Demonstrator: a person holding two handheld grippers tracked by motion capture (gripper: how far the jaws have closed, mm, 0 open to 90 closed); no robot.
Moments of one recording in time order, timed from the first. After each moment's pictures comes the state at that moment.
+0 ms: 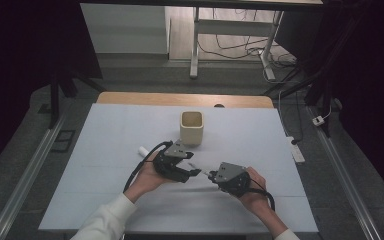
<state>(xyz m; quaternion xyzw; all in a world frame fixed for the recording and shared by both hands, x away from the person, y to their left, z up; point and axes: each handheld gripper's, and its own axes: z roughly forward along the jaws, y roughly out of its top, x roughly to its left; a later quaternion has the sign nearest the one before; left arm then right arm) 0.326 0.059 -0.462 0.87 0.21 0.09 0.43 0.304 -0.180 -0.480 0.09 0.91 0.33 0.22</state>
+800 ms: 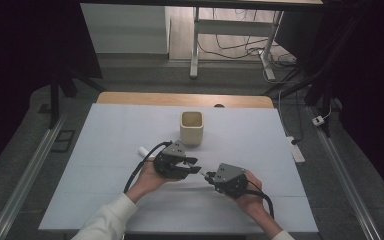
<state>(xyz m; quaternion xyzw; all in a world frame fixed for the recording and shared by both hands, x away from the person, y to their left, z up) 0.329 0.058 -0.469 0.87 0.20 0.05 0.45 0.303 -0.176 -0.490 0.11 0.90 0.36 0.21</state>
